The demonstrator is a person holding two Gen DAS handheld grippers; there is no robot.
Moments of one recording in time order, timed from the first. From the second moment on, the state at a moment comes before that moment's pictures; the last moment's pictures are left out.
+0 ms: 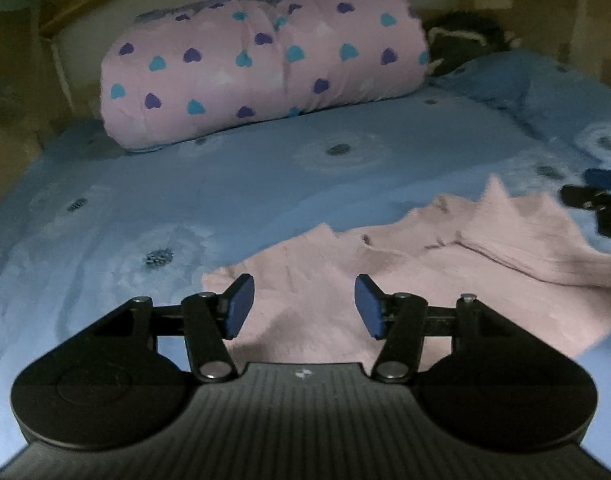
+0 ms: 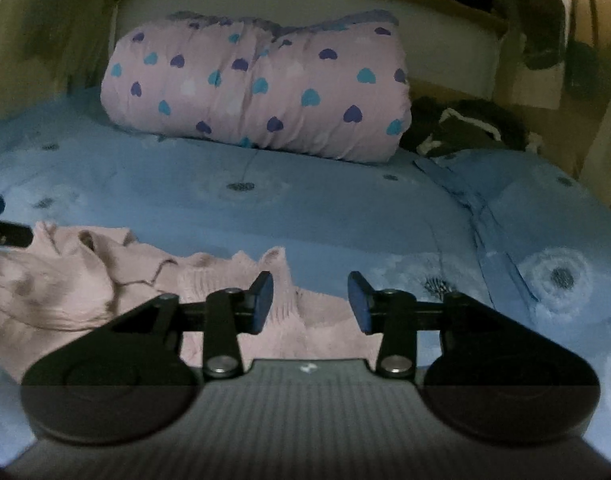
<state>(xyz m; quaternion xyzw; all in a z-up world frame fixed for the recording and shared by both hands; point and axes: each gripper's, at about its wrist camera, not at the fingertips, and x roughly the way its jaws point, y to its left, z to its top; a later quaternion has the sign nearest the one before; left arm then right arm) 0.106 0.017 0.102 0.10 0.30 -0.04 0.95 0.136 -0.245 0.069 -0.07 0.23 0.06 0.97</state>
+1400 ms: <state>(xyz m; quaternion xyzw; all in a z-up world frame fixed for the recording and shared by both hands) 0.167 0.091 0.040 0.04 0.34 0.11 0.93 0.165 -0.324 0.014 0.11 0.29 -0.01 0.95</state>
